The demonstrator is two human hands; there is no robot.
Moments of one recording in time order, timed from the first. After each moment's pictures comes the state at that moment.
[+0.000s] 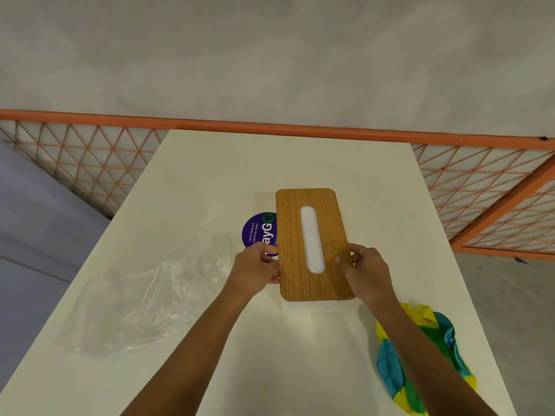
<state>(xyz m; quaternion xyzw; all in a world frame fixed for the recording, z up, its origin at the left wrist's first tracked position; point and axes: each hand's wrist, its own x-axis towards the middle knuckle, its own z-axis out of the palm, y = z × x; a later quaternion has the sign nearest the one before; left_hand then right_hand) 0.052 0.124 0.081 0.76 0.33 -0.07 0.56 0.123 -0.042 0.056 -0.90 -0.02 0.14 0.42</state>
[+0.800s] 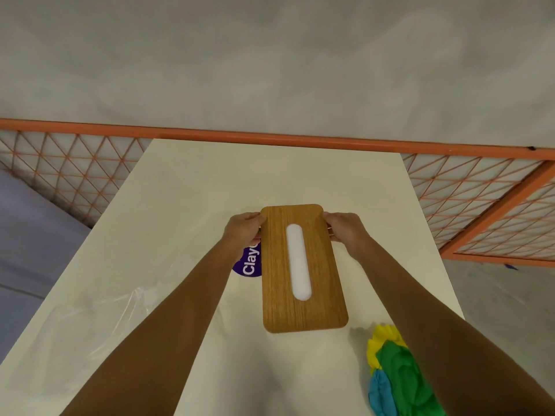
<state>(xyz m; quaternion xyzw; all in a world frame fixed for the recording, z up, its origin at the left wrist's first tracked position) 0.152 0.164 0.072 0.67 0.39 -0.03 0.63 0.235 -0.002 0.067 -0.81 0.06 0.26 0.53</state>
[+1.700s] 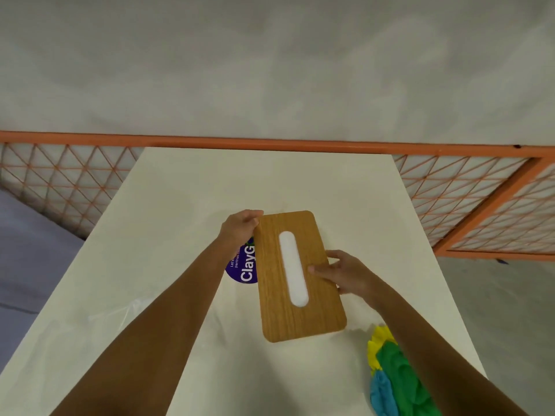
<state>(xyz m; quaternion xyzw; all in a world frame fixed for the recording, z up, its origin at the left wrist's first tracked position) 0.164 0.185 0.061 0.78 0.31 -0.05 0.54 0.179 -0.037 0.061 -0.80 0.01 0.39 0.45</state>
